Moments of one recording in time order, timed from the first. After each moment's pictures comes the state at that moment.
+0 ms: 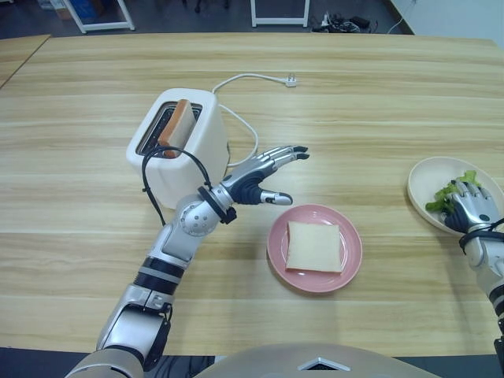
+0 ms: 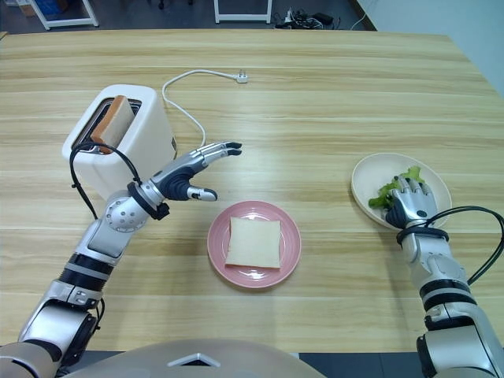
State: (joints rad) left arm -0.35 0.40 -0.26 0.15 0.32 -0.53 -0.31; right arm -0.25 -0.82 0.24 0.76 -0.83 -0.07 -0.34
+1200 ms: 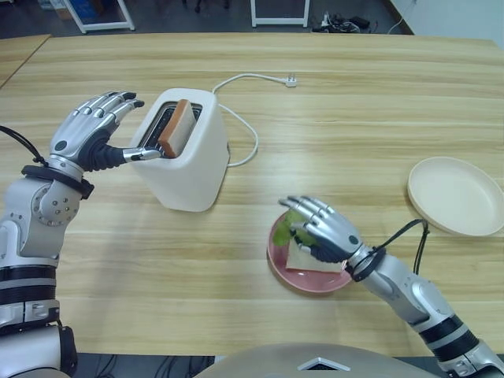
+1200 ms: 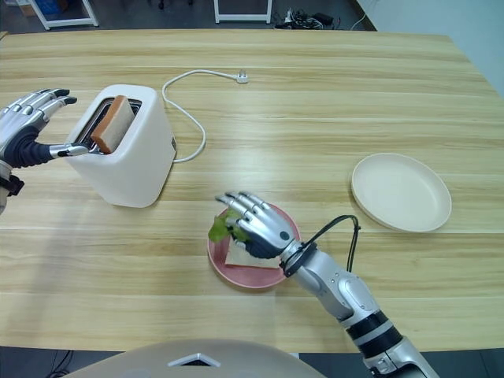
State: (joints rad) left arm -0.25 0.92 0.17 0.25 0.61 -0.44 -0.11; right arm 0.02 -0.55 0.51 -0.14 -0.88 -0.42 -0.11
